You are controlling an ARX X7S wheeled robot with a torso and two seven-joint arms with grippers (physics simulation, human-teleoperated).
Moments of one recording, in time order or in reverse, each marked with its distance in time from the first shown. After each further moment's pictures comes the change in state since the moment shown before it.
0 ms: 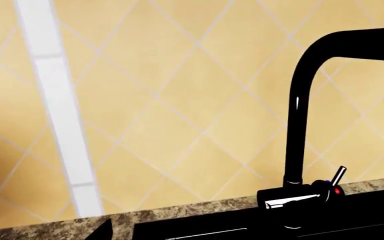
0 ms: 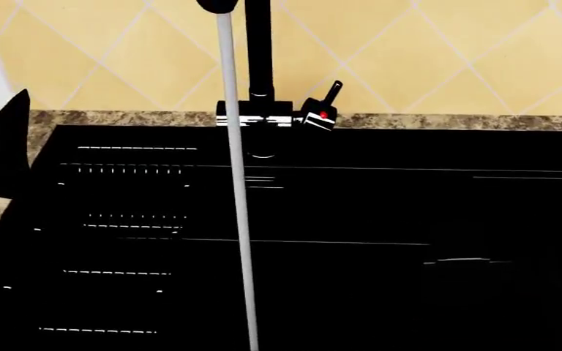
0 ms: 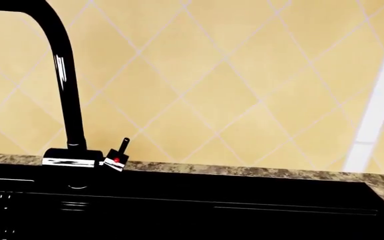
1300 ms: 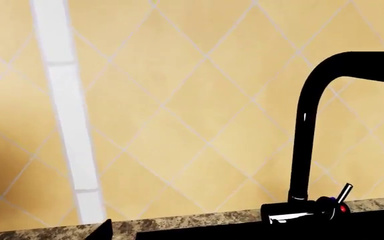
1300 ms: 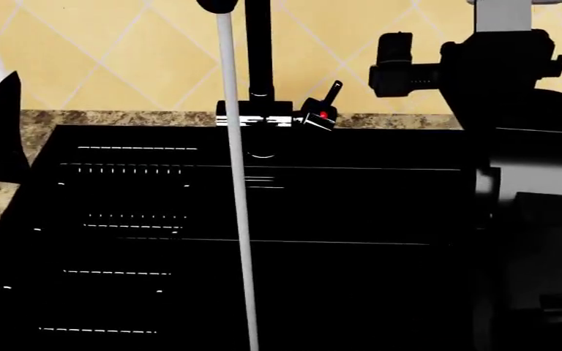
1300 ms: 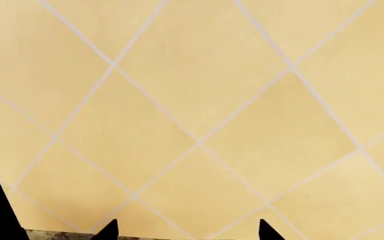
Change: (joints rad) left arm -0.003 0.016 -0.019 -0.013 0.005 0.020 -0.021; right arm 0.922 -0.854 -0.235 1.913 -1.090 -0.395 -0.990
